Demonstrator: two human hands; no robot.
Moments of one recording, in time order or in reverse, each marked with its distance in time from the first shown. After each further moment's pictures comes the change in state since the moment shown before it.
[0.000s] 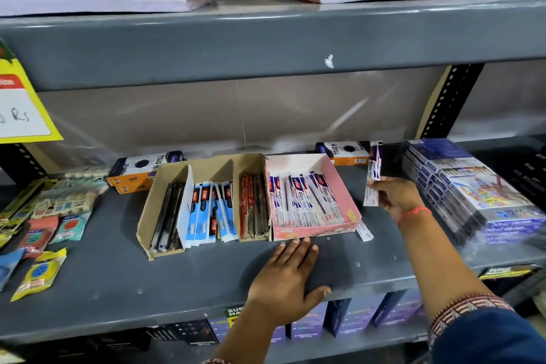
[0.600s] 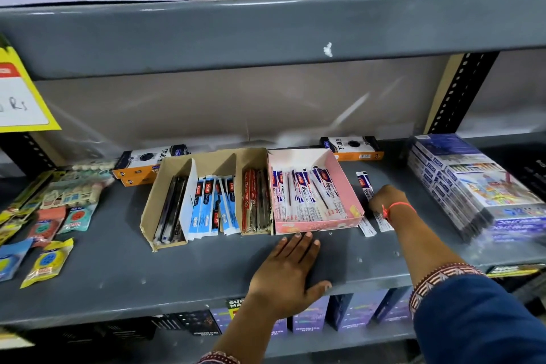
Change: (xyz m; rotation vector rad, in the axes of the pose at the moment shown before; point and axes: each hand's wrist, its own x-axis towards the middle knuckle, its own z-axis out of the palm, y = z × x) left_hand 0.001 0.001 0.001 0.052 -0.035 -0.010; right_hand 0.008 0.013 0.013 -1.046 0.092 0.049
